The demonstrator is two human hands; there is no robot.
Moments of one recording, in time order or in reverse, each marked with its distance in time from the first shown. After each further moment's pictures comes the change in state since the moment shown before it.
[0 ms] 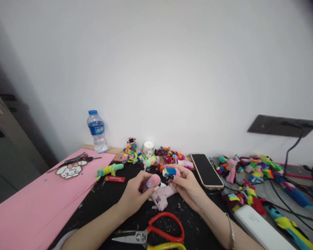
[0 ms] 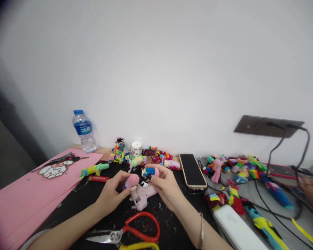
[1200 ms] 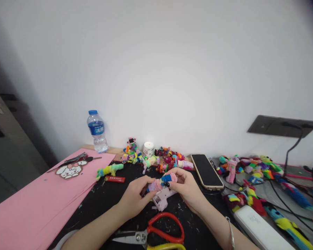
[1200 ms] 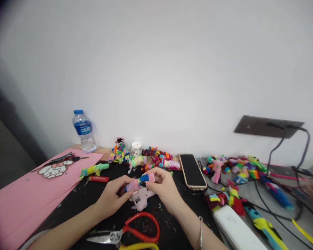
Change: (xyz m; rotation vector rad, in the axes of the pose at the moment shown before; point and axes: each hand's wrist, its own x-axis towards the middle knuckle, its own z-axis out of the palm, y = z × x) left_hand -0.004 0.002 0.000 0.139 -0.062 0.101; right_hand -0.004 0.003 -0.001 -0.320 -0.004 -0.071
